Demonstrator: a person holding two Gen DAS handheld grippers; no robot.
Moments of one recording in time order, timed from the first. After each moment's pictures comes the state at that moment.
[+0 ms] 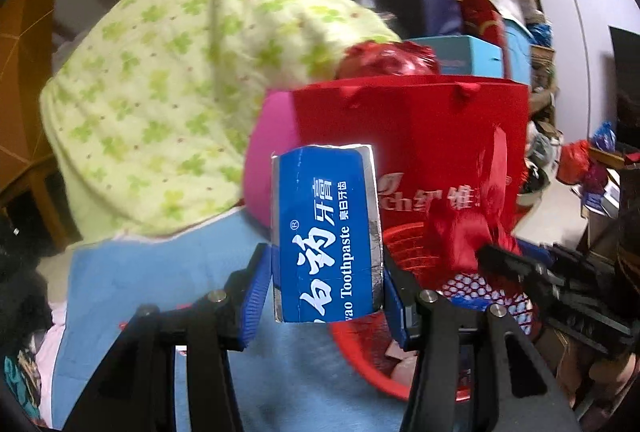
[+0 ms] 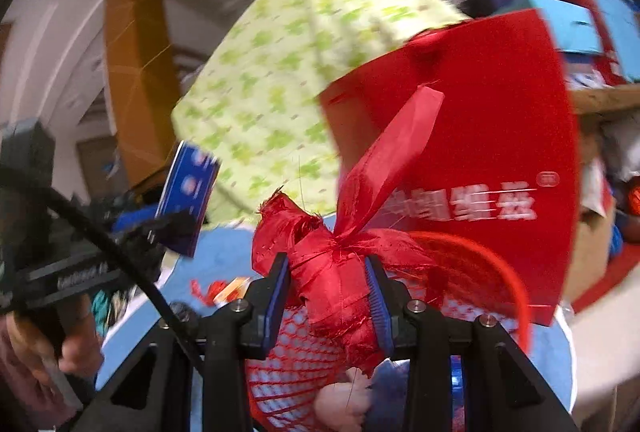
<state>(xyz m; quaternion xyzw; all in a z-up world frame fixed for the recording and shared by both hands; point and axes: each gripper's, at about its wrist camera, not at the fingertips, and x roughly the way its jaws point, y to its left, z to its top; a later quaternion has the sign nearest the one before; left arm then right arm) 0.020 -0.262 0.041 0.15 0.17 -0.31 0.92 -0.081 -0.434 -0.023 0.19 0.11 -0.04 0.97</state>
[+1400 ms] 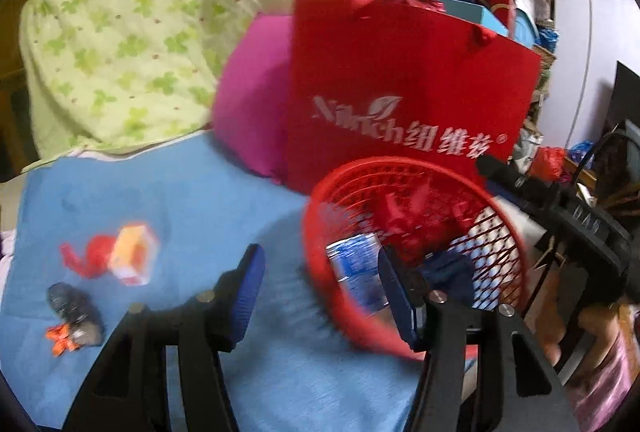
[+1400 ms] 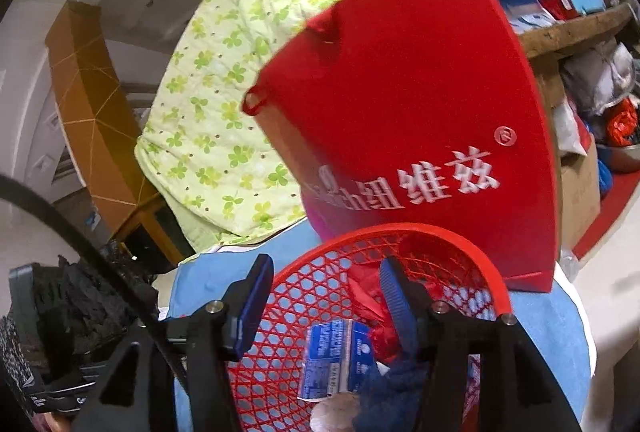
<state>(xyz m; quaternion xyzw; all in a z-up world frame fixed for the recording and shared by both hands) 0.050 -0.231 -0.015 0.09 0.30 -0.34 0.89 -0.050 -0.453 -0.027 0.27 0.12 -0.05 0.95</state>
